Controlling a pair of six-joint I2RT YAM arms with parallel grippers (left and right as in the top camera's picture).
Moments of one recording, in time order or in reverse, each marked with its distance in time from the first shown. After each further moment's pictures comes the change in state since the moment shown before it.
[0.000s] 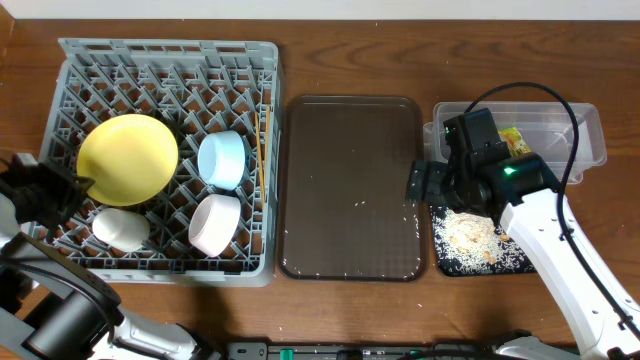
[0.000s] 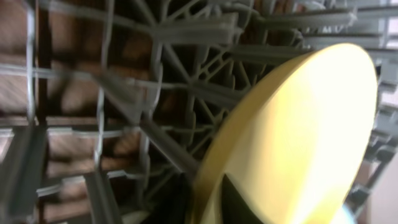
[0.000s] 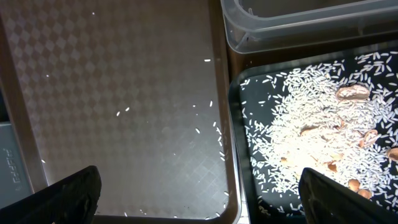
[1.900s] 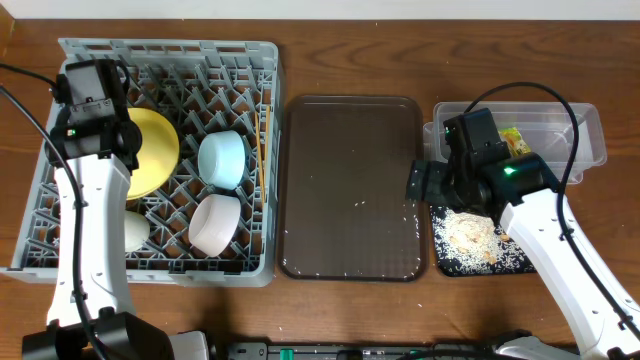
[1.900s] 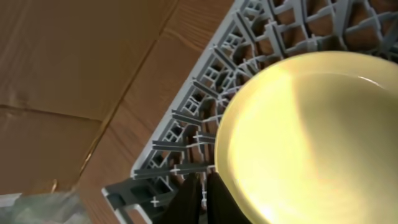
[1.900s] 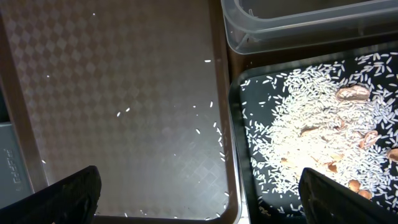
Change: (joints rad) left arm -0.657 -0.333 -0.001 0.031 -1.222 0.126; right arm 0.000 0.000 0.000 0.002 0.000 0.000
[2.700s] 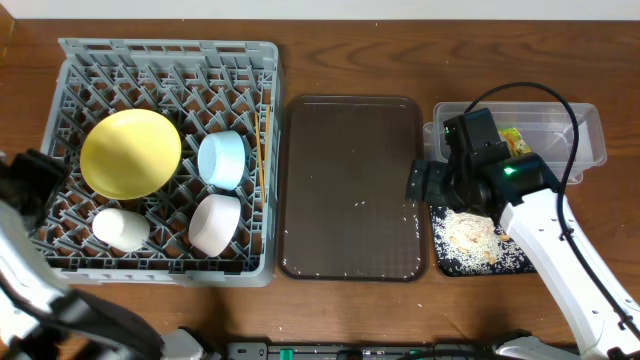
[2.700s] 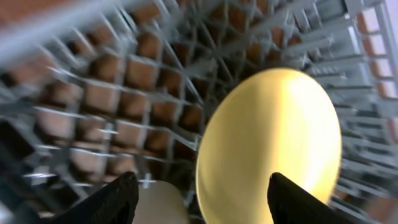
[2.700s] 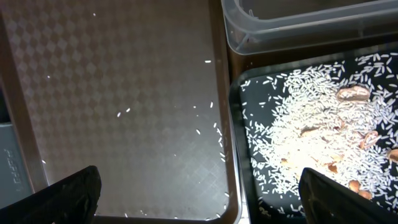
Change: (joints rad) left arm 0.634 0.088 0.000 -0.054 1.035 -0.228; right arm 0.000 0.000 0.000 0.001 0.000 0.000
